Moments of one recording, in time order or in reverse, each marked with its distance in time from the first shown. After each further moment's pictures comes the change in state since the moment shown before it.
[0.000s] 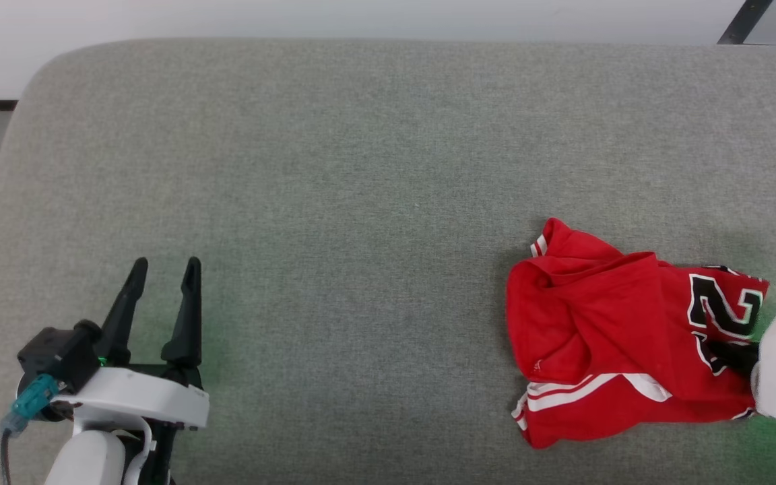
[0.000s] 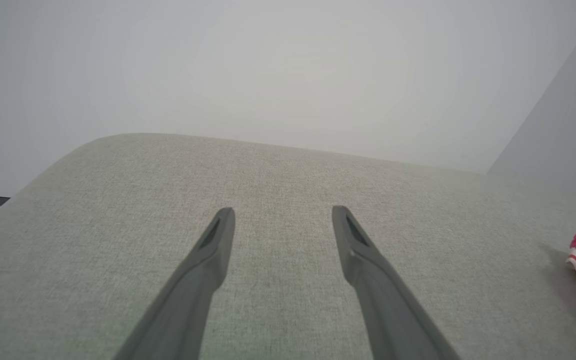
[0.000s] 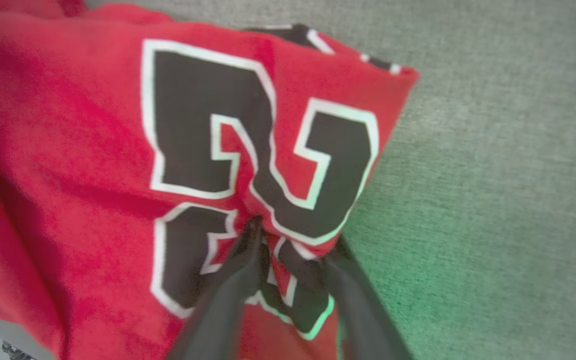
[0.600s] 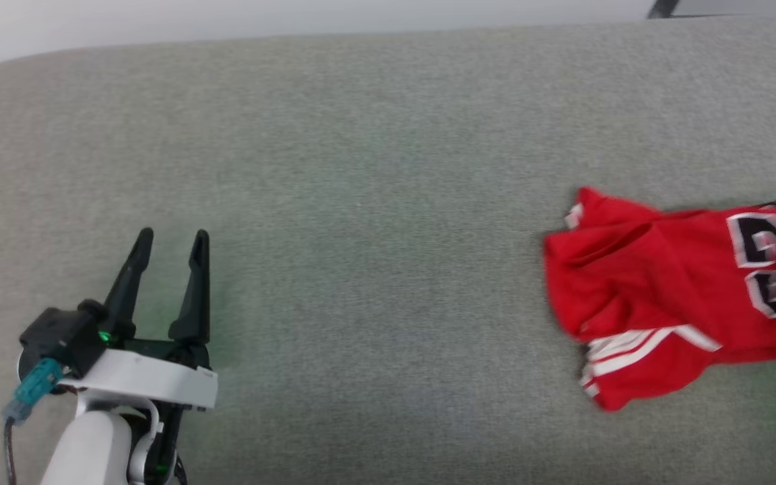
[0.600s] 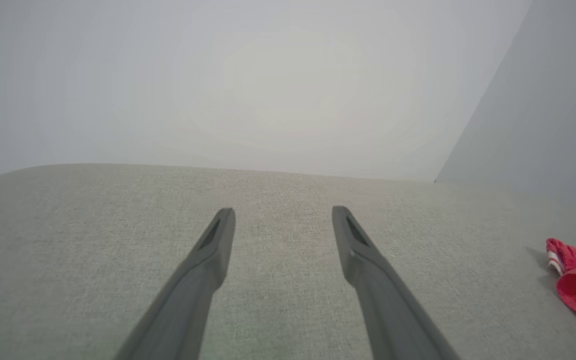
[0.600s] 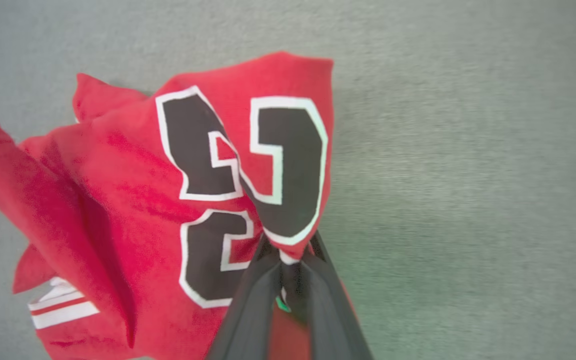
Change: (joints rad) left arm -0.032 -0.019 0.002 -0.053 0.041 -0.005 0.000; right arm -0.007 -0.065 -0.109 -0.055 0.059 0.000 -0.165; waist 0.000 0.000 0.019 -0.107
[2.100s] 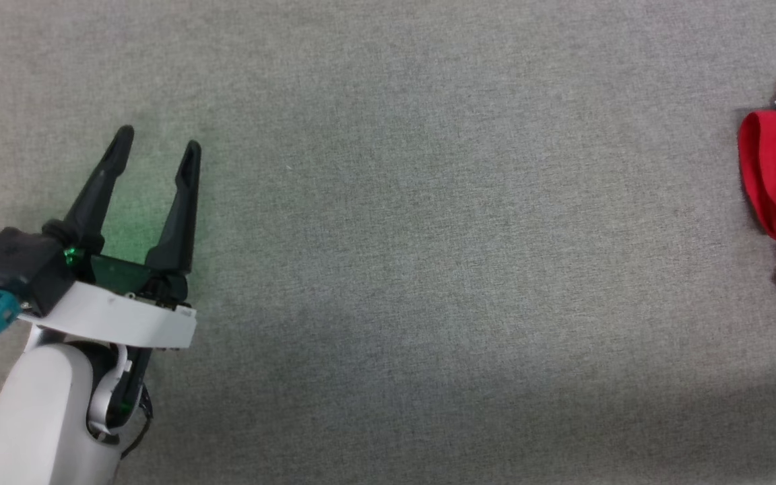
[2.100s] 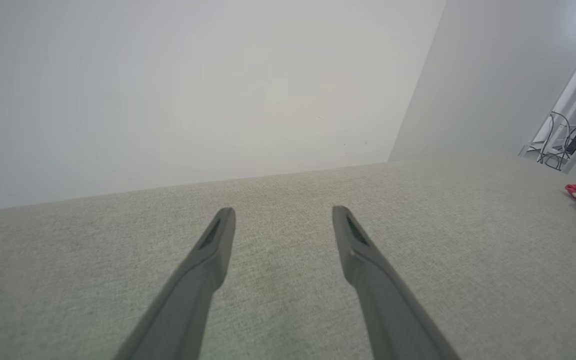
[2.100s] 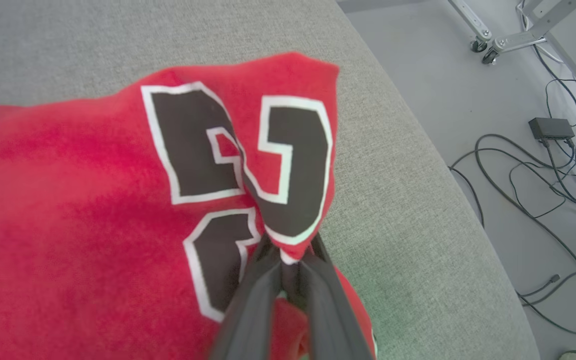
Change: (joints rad) left arm -0.141 0.130 -0.064 -0.160 0.014 0.000 0.074; right arm -0.354 -0.063 -0.121 0.623 -0.243 0.000 -0.468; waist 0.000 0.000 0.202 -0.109
